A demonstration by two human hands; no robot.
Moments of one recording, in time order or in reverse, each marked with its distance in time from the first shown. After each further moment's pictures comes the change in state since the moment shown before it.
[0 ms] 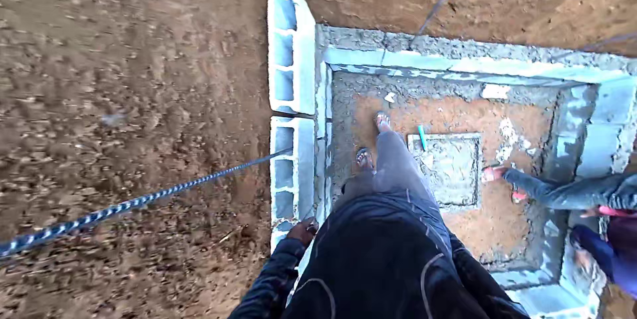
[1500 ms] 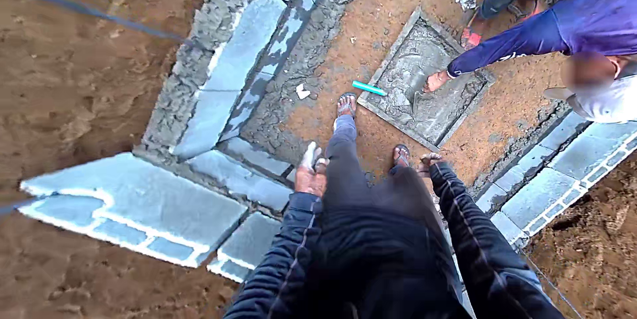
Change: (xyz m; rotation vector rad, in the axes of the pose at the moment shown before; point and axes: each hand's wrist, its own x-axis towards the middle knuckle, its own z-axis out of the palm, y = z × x) left_hand 0.095 0.413 0.026 0.222 0.147 0.586; right_hand 0.403 0.170 0.024 1.745 0.049 -0.087
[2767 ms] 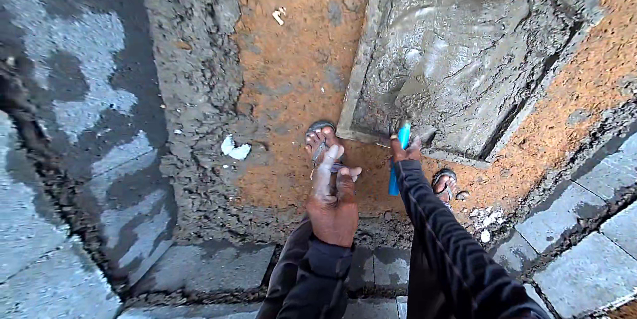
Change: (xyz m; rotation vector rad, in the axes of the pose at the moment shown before) left_hand 0.336 -0.031 0.231 -0.122 -0.044 0.349; right_hand 0.416 -0.052 0.177 0.230 0.316 0.019
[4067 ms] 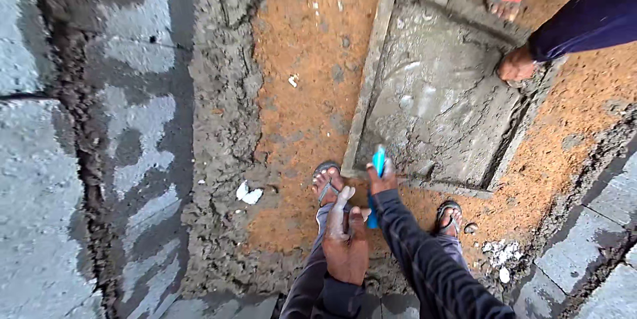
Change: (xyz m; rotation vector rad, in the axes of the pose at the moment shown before) left_hand 0.002 -0.002 0.019 -0.050 0.005 0.037; right_hand -0.029 -0.051 0.039 0.045 -0.231 -0.150
